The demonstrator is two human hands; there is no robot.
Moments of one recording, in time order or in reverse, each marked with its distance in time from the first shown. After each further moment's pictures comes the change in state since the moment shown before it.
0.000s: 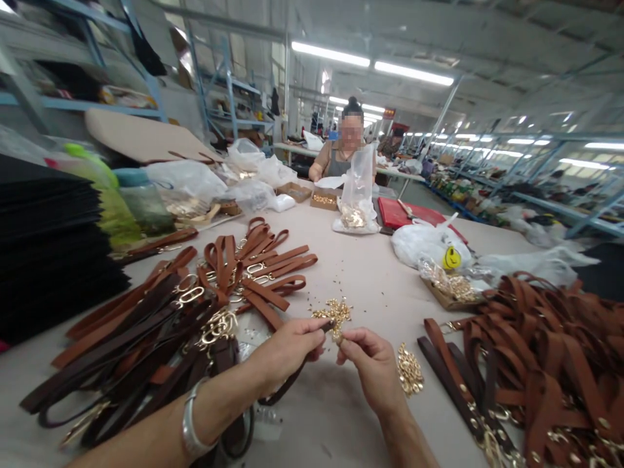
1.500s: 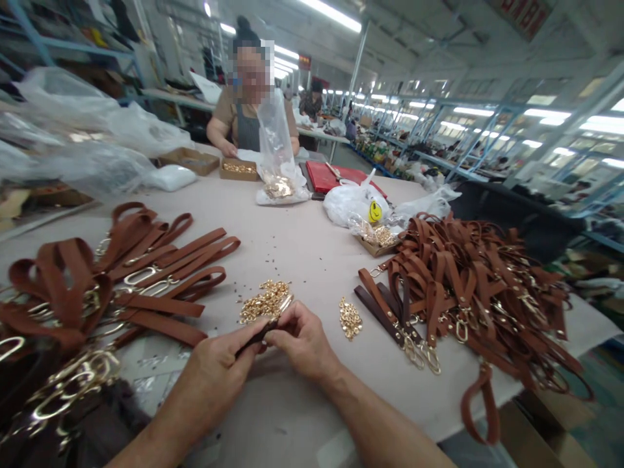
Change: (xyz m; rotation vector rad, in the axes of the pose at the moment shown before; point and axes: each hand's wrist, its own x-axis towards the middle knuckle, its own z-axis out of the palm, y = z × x) left_hand 0.012 -0.035 -0.002 0.707 0.080 0.314; right_hand 0.005 0.013 0.016 0.148 0.051 0.006
